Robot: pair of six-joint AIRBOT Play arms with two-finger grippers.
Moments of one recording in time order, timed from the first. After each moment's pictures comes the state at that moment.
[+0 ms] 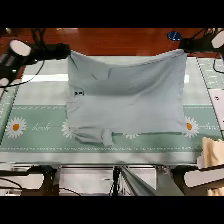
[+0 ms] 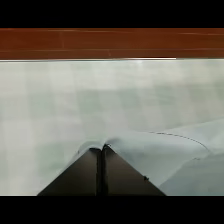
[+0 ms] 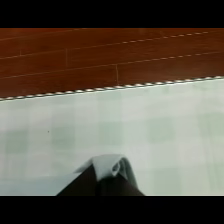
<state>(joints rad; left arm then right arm) -0.06 -1.56 1.45 0.93 -0.62 -1.19 -0.11 -1.67 1.69 -1.45 0.74 1.56</state>
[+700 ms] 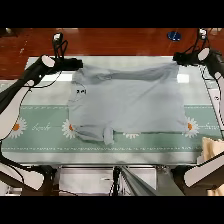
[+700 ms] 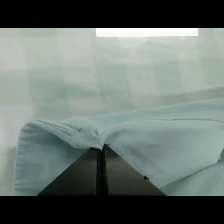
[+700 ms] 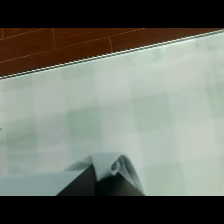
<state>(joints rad) -0.10 -1.76 1.45 0.92 -0.51 -1.13 -0.17 -1.85 1.69 -1.37 0.65 1.53</state>
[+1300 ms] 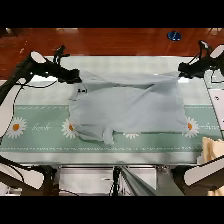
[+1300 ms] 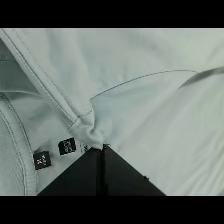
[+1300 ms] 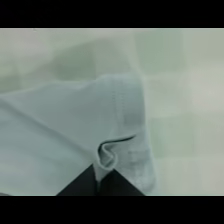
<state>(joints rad) -0.04 -1.76 1.48 0.93 -1.07 -1.27 -0.24 -1.83 1.69 -1.31 1.13 1.51</state>
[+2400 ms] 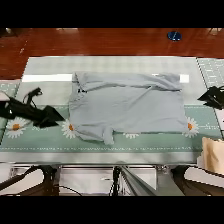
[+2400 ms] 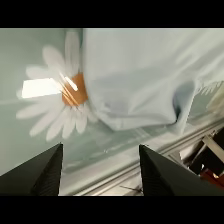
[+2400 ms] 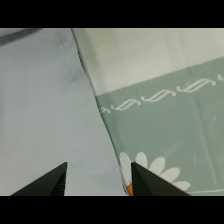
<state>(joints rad) 0.34 -1.23 0.70 0.91 -1.42 -1.21 -0.64 -1.37 1.14 -1.13 1.30 1.28</state>
